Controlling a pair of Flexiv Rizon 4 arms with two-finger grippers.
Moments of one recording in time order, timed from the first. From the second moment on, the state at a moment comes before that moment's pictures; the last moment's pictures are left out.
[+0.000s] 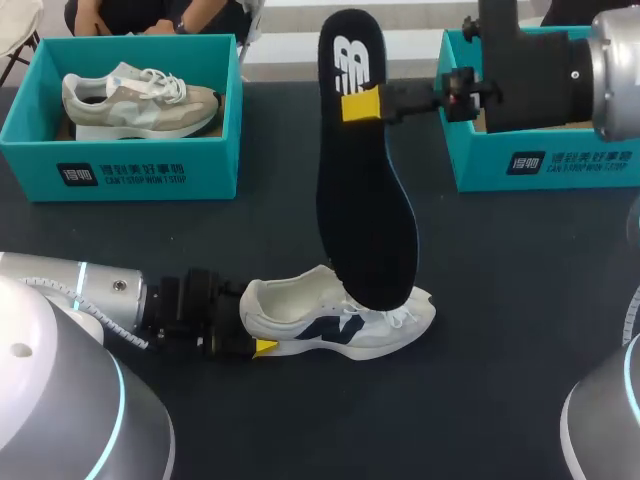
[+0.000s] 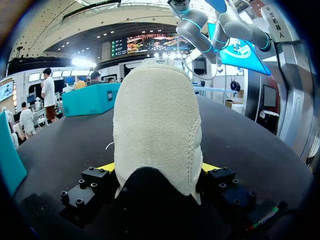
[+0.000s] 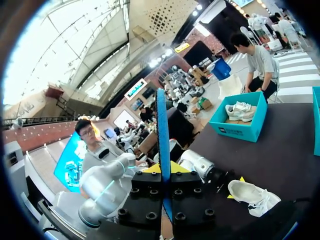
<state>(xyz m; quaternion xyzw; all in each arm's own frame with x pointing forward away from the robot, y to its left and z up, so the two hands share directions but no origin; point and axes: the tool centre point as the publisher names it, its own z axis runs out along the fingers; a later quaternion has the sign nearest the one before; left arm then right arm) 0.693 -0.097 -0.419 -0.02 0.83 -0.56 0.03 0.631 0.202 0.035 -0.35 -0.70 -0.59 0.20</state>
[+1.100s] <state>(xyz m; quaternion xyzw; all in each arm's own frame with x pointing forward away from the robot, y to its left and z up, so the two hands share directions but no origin) 0.693 -0.097 -0.419 -0.02 0.83 -0.56 0.03 0.641 0.188 0.027 -0.31 -0.70 -0.60 0.24</state>
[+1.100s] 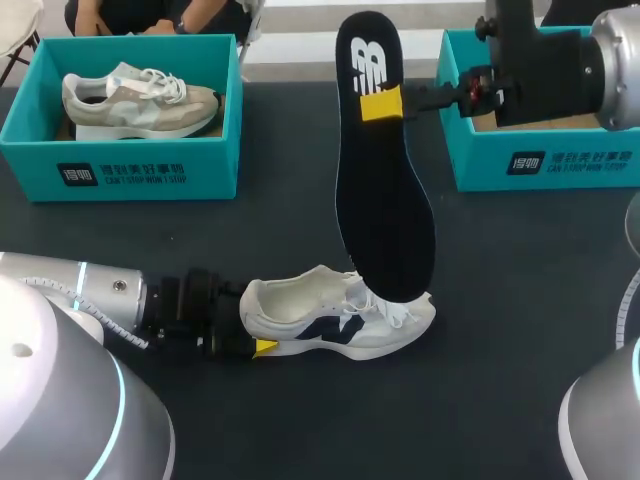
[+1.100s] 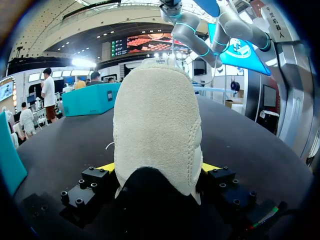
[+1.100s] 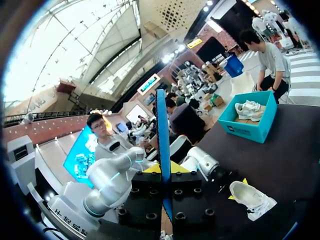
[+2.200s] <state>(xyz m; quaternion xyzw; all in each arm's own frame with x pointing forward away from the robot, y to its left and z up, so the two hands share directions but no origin) 0.692 -0.049 -0.382 -0.03 0.86 -0.50 -0.03 0.642 0.189 0.028 -0.31 -0.70 -0.60 0.24</state>
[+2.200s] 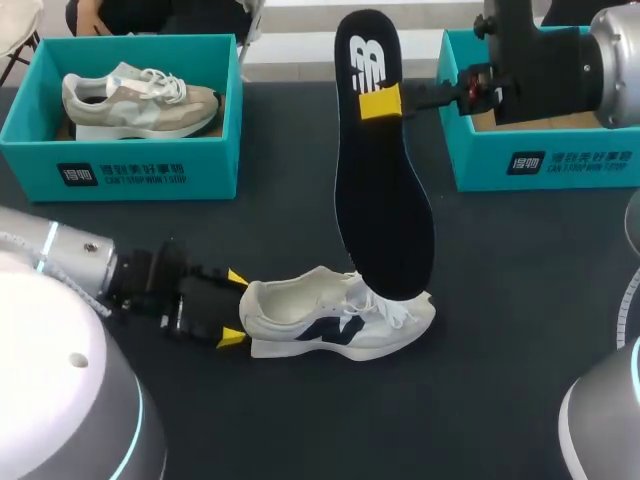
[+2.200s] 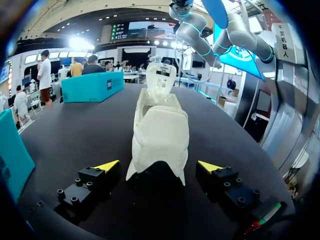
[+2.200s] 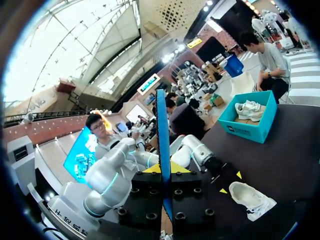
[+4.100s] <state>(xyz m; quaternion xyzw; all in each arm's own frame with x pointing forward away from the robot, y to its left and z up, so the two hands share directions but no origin) 0.712 -0.064 -0.289 -0.05 0.97 -0.22 0.00 0.642 0.189 0.028 -0.31 -0.70 -0.60 0.24</state>
